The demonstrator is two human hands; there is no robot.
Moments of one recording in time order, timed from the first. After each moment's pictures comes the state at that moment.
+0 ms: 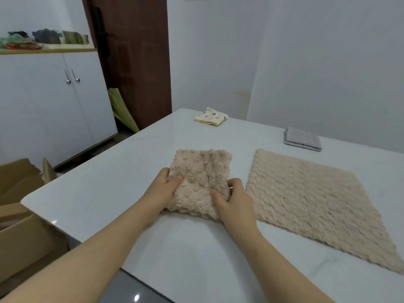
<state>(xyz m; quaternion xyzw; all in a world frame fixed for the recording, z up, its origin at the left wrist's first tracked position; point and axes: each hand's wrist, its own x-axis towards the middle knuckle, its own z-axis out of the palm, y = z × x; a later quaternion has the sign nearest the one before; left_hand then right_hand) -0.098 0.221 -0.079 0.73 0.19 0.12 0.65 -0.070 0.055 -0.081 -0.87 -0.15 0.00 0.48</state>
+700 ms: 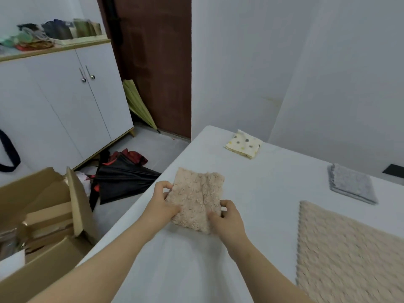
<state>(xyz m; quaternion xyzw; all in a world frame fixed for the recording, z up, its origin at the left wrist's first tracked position) -0.033 0.374 0.002 0.74 0.27 0.04 0.62 0.018 0.215 -0.009 -0.77 -0.02 0.24 0.59</state>
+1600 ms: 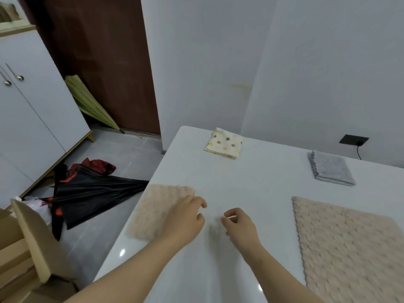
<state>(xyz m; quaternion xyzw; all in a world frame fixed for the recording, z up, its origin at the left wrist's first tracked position) 0.057 0.371 -0.008 0.96 0.03 -0.05 0.29 0.072 0.220 -0.025 -0.83 0.09 0.19 0.52</state>
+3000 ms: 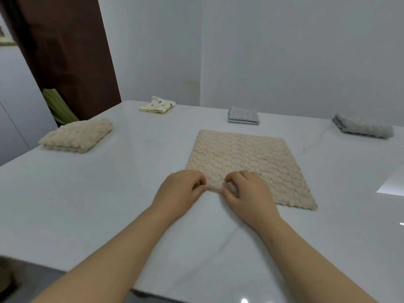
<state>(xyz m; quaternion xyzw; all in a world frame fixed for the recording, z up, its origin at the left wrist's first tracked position) -0.070 0.085 -0.100 0.96 -0.12 0.14 0.21 -0.062 -0.087 -0.103 -0.94 -0.20 -0.17 0.23</state>
